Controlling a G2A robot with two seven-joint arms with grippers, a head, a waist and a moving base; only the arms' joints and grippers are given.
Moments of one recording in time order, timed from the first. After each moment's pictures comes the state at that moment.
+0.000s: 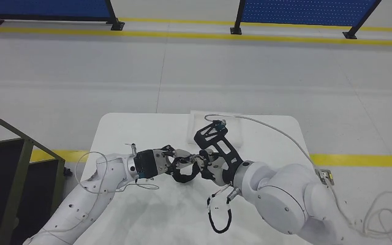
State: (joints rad) left arm 0.84 -1.04 -0.79 -1.34 1.70 -0.58 0.94; right arm -0.87 -1.01 0.94 -2.35 -0.77 0.53 1.29
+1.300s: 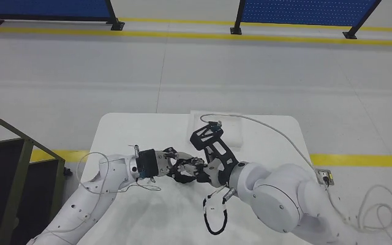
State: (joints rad) left arm 0.85 -1.06 -0.80 -1.32 1.67 -0.67 0.93; right arm -0.85 -1.00 0.92 -2.34 -0.72 0.57 1.25
